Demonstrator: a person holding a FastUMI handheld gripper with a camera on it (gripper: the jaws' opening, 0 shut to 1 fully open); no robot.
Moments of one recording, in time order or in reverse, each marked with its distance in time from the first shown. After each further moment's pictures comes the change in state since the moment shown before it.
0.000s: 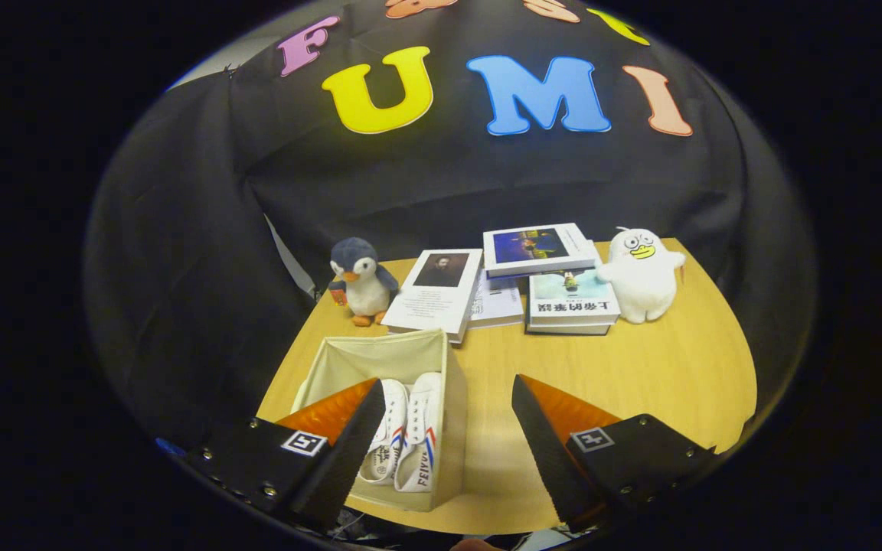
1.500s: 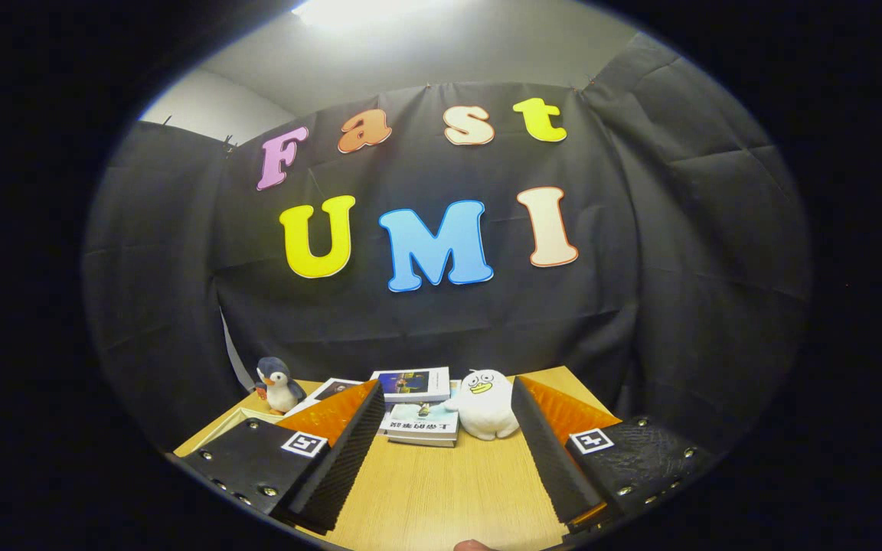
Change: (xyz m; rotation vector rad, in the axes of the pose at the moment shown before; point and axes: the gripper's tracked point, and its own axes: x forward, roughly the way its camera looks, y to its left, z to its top) arm -0.158 -0.209 0.070 -0.023 -0.589 -0.160
